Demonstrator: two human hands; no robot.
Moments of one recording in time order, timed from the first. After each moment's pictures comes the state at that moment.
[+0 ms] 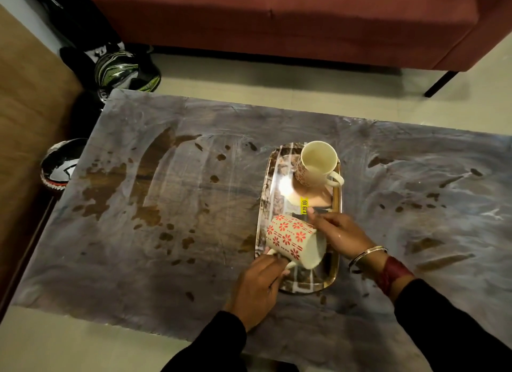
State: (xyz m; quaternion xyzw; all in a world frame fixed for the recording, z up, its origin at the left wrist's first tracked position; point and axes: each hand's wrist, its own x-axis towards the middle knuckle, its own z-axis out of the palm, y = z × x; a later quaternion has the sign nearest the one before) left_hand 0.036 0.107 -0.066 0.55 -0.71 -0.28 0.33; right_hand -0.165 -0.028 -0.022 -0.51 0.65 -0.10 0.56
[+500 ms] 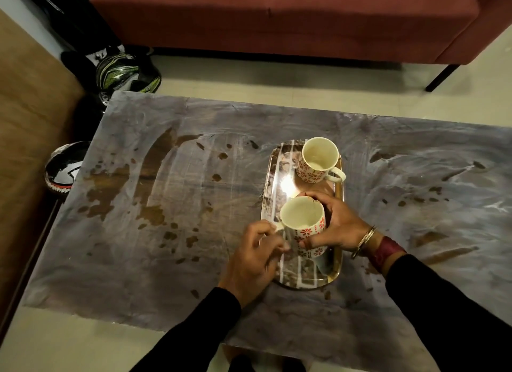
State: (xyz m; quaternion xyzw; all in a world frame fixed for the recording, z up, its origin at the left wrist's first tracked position) left_hand 0.055 0.074 -0.035 0.53 -0.72 -0.19 0.40; right_hand -0.164 -0.038 -0.018 -0.60 0.46 -0.19 0.63
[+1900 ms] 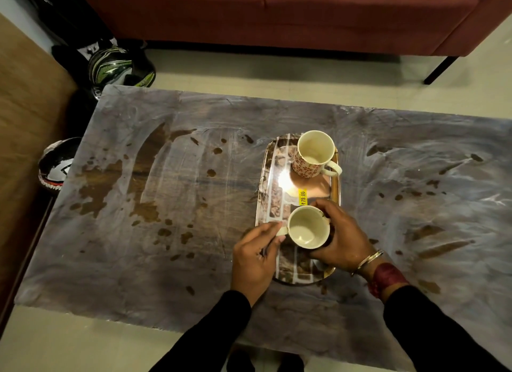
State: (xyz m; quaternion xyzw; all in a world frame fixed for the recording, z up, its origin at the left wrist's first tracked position) left_hand 0.026 0.079 -0.059 0.64 -0.56 -0.26 0.46; right_hand -0.181 0.000 -0.040 -0.71 0.50 -0.21 0.44
